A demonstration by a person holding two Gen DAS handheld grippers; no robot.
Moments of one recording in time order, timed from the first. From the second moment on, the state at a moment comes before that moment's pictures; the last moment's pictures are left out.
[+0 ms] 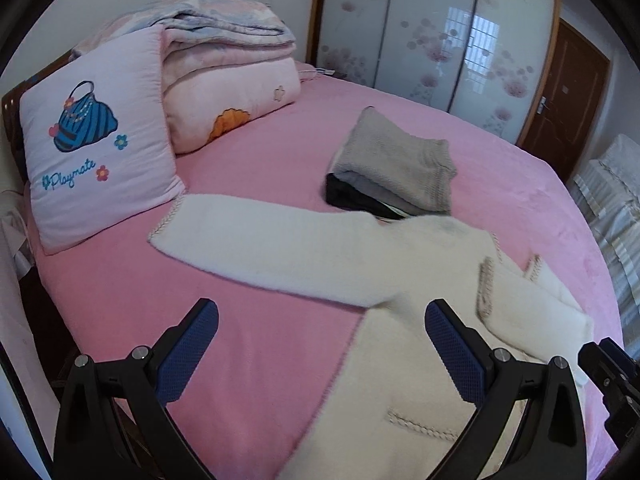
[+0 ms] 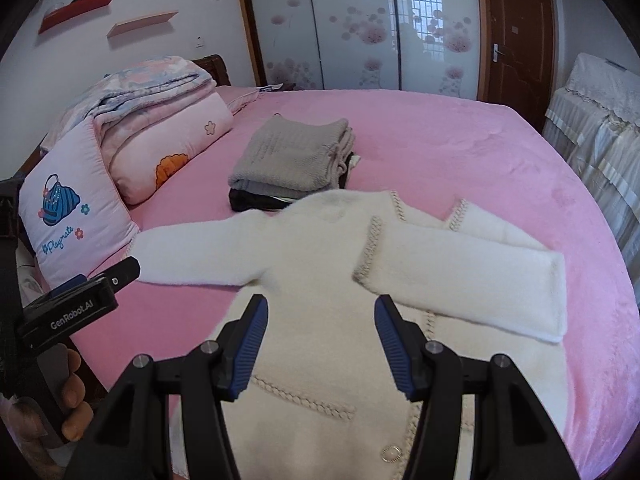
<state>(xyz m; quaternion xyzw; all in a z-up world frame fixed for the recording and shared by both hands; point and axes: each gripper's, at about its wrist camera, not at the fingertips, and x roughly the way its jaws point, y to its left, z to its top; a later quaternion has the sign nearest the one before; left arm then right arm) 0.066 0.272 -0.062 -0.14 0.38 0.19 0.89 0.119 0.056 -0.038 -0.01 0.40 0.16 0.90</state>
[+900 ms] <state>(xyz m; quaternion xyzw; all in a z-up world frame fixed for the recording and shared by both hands) 0.156 0.484 -0.273 -0.45 0.37 0.33 0.75 0.229 0.159 -0.155 -0.03 0.48 0.19 0.86</state>
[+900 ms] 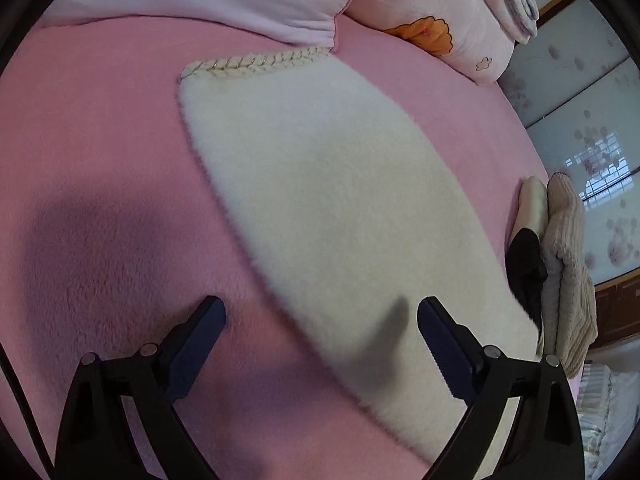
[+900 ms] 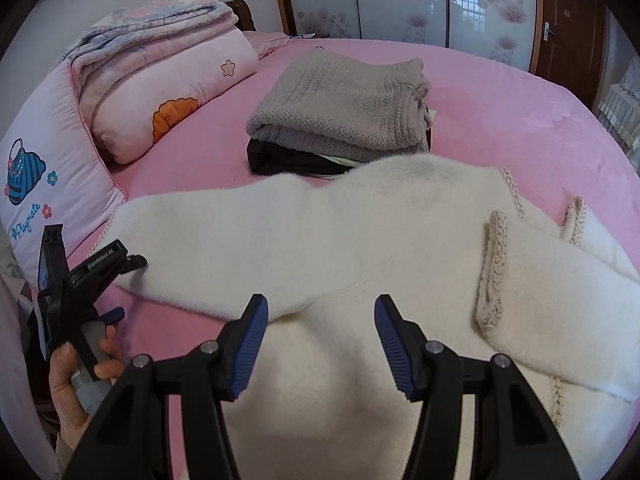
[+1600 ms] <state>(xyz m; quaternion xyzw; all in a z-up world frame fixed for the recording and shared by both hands) 0.254 0.264 -0.106 -0.28 0.34 0.10 0.89 0.232 0.000 -0.136 0.08 0.46 0.08 0.88</state>
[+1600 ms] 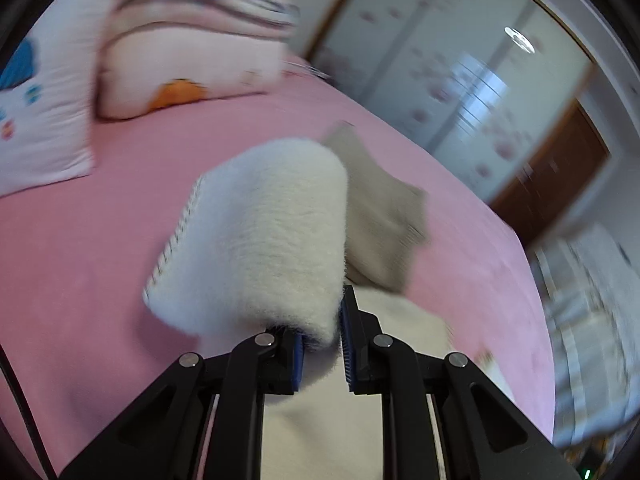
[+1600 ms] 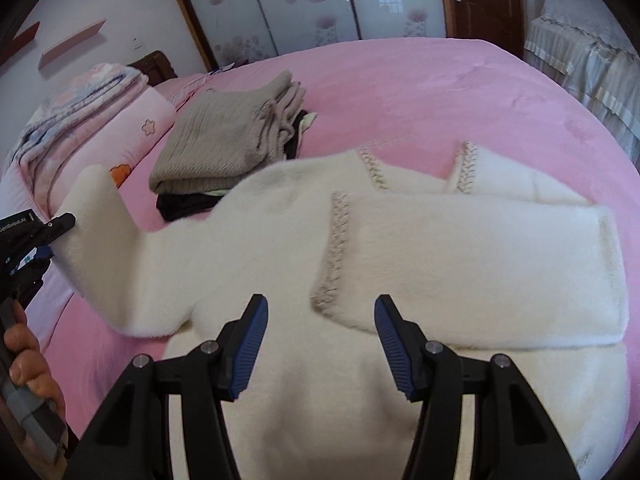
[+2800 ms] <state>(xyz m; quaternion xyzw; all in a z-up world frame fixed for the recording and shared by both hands) 0.199 0.231 -0.205 -0.17 0.50 0.07 0.85 0.249 0.071 -0.136 -0.10 0.46 0.18 0.87</state>
